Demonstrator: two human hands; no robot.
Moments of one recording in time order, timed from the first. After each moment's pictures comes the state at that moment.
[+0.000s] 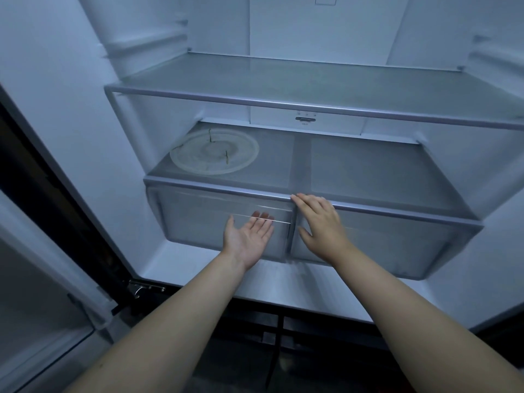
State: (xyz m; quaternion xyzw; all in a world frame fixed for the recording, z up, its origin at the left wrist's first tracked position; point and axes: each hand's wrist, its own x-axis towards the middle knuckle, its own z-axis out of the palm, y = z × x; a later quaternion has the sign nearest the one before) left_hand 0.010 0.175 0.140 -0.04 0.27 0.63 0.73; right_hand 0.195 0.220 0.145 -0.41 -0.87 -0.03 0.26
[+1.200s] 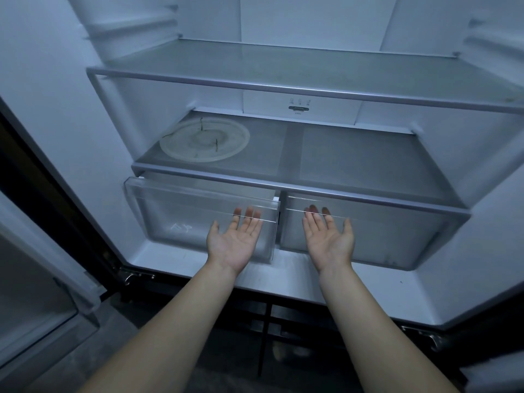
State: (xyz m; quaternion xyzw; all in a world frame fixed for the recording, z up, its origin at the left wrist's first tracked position) left_hand 0.027 0.141 0.131 -0.09 0.17 0.69 0.69; right_hand 0.208 0.188 0.129 -0.27 0.00 0.73 0.63
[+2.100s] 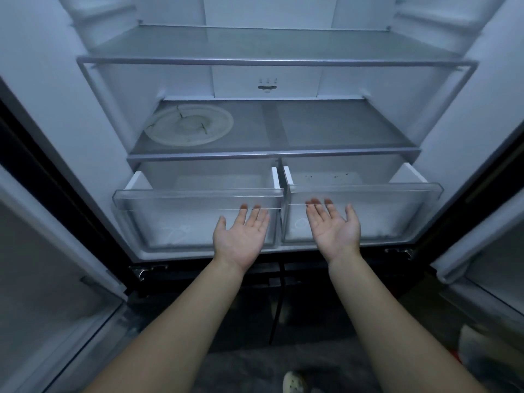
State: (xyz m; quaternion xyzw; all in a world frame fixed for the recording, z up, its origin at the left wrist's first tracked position) left_hand -0.008 0.062 0.140 -0.10 0.20 0.59 0.78; right_hand 0.181 0.073 0.134 -0.29 0.00 0.65 0.70
